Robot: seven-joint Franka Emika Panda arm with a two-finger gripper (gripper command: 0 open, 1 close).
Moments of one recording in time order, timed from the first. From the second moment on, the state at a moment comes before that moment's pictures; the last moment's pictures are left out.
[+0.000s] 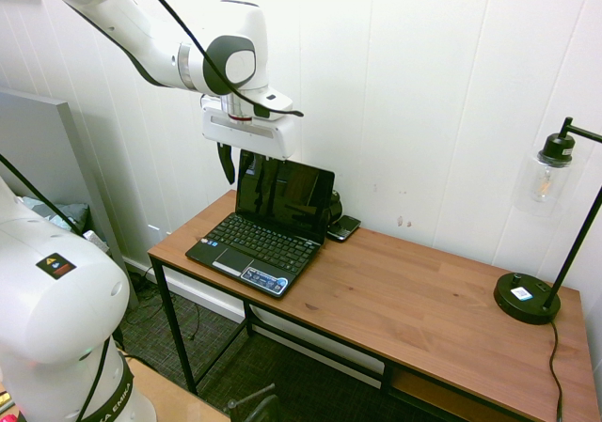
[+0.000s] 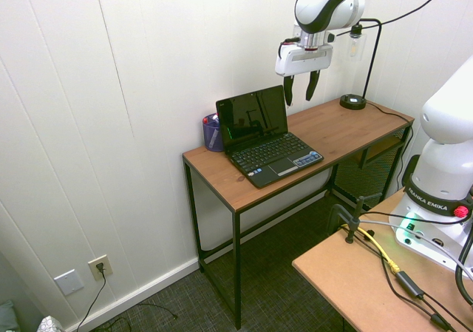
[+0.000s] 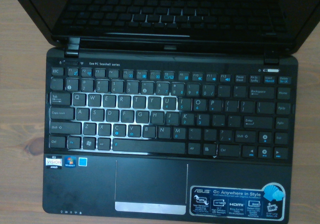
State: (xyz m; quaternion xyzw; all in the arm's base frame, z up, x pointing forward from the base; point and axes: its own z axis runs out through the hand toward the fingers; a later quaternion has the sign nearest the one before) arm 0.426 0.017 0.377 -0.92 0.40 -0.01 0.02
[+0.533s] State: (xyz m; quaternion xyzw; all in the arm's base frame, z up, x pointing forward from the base) arm 0.477 0.013 0.424 -0.91 0.41 -0.05 0.03
